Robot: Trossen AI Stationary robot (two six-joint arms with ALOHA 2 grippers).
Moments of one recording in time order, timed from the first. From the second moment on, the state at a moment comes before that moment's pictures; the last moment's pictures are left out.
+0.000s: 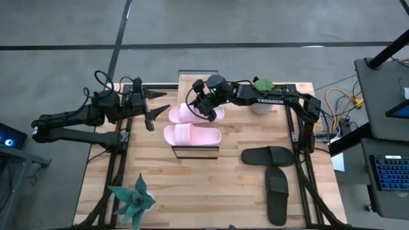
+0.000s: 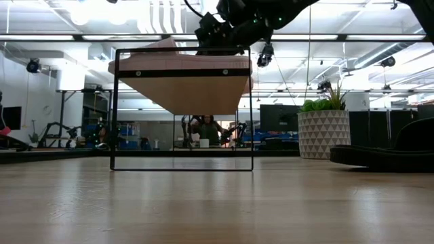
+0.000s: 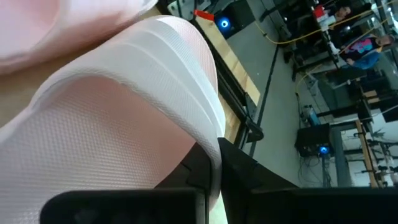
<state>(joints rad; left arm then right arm) 0.12 0.72 0.88 -0.12 -0.21 0.23 -0.31 1.89 1.55 -0.17 -0.23 -1.09</state>
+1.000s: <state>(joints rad) 0.12 0.73 0.88 -0.12 -0.21 0.23 -0.31 1.89 1.55 -0.24 -0.20 -0.99</state>
